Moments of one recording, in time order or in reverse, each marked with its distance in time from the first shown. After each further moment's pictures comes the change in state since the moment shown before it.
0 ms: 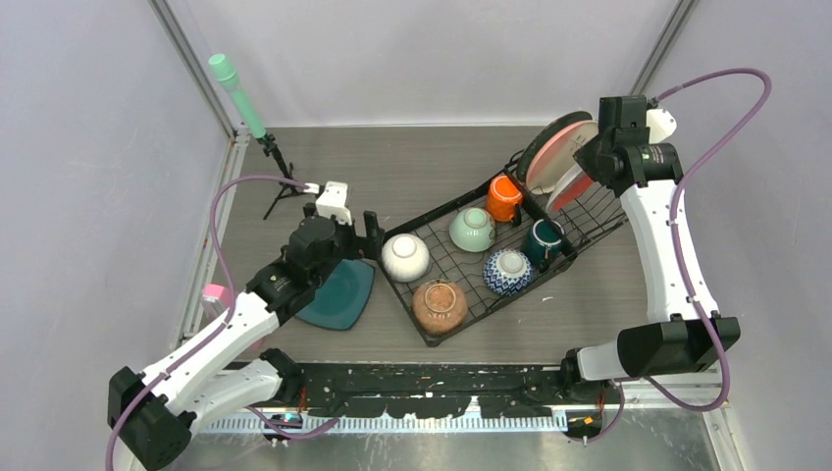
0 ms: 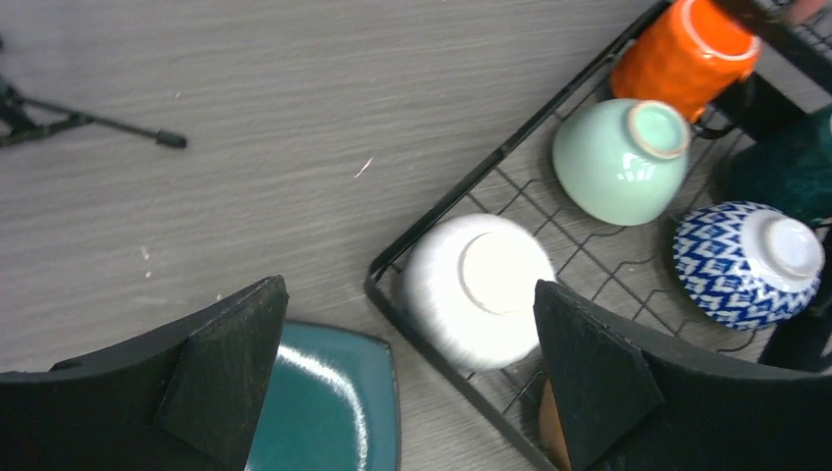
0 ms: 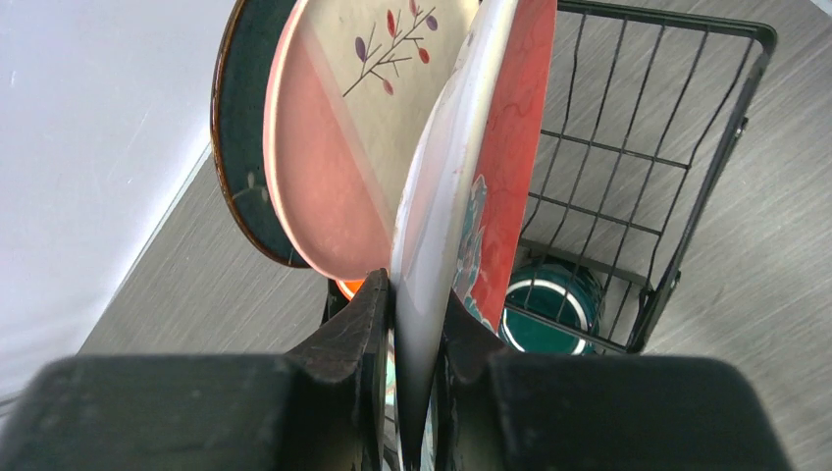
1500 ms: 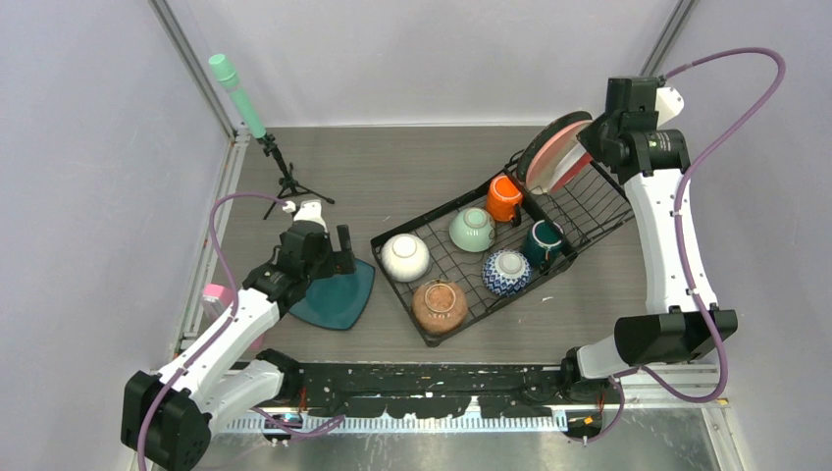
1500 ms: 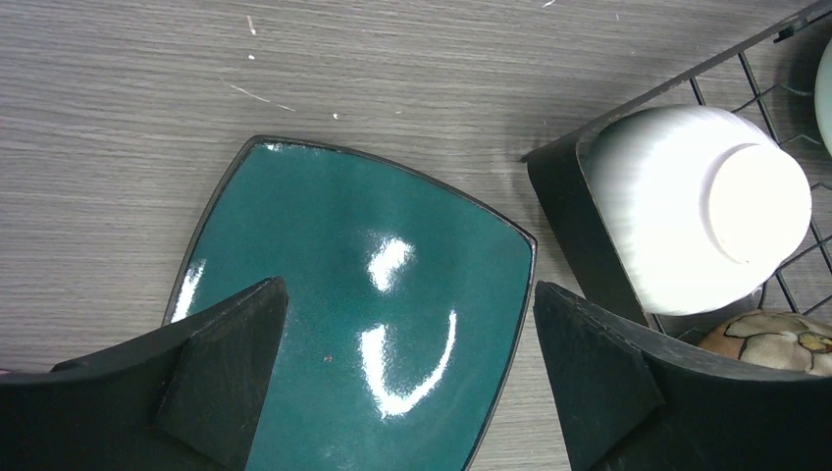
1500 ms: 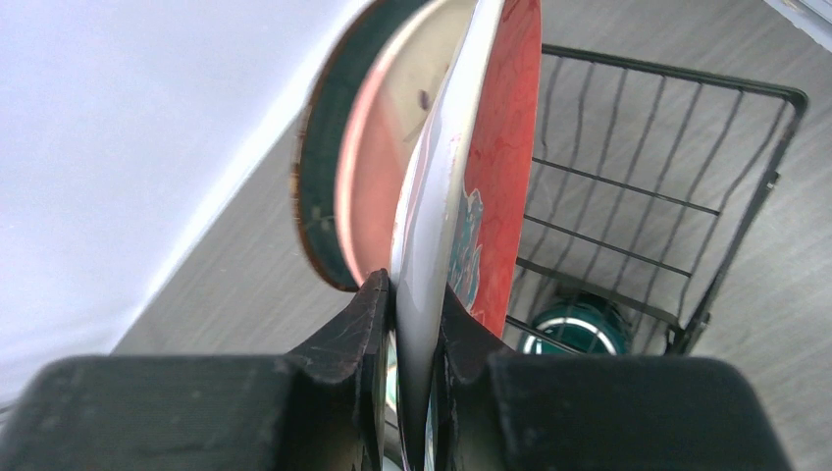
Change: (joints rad) left arm 0.241 0.018 -0.096 -0.266 0.051 -0.156; right arm -0.012 0.073 0.130 0.017 -0.022 -0.035
